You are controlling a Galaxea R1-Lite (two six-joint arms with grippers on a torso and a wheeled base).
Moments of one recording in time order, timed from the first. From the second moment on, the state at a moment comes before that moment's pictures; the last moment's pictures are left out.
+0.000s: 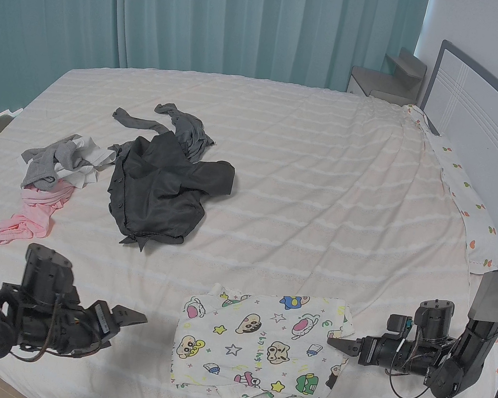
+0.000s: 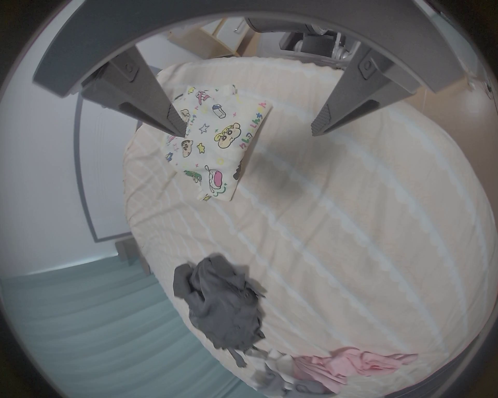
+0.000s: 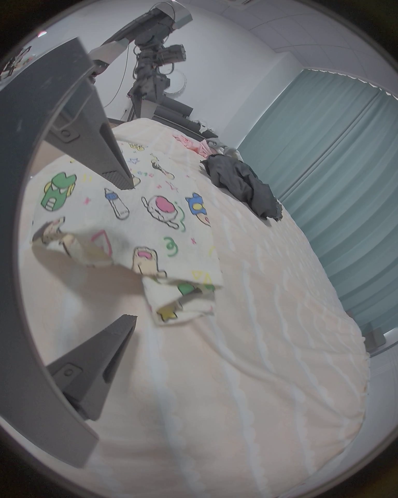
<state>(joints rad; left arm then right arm) -0.34 1.73 -0.24 -0.73 -0.18 -0.98 0.21 2.22 -0.33 -1.27 0.41 0.30</state>
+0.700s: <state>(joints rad) -0.48 2.17 -0.63 -0.68 -0.07 -0.89 0.34 2.33 -0.35 -1.35 0.40 0.36</state>
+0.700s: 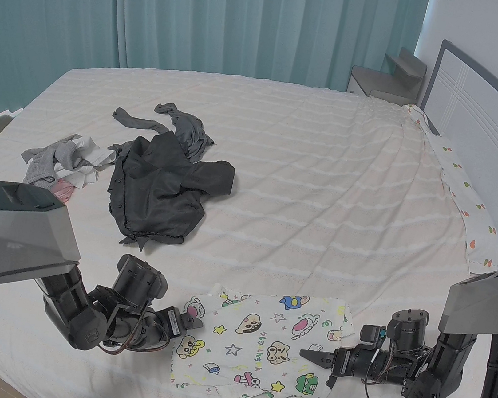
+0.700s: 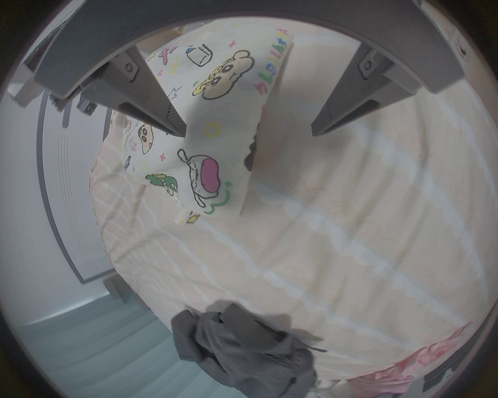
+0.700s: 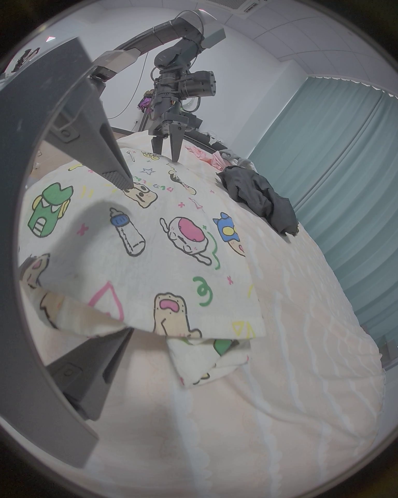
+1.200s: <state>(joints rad) -0.54 2.24 -0.66 -0.79 -0.13 -0.82 0.39 2.37 -0.40 -1.36 0.41 0.37</state>
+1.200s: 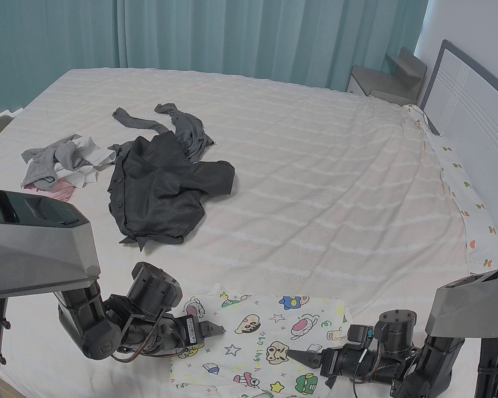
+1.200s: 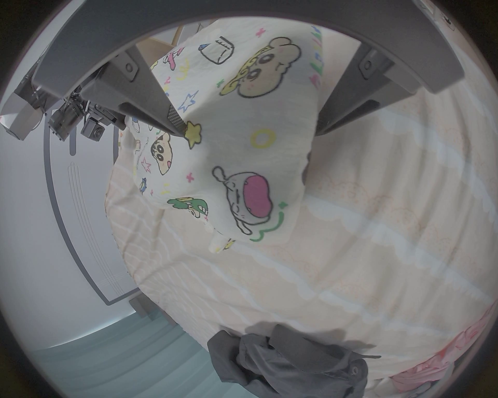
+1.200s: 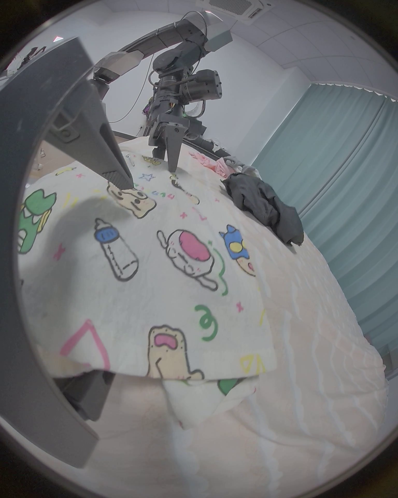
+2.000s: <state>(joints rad) -0.57 2.26 -0.66 -0.81 -0.14 -0.83 0.43 2.38 -0.41 -1.39 0.41 0.38</state>
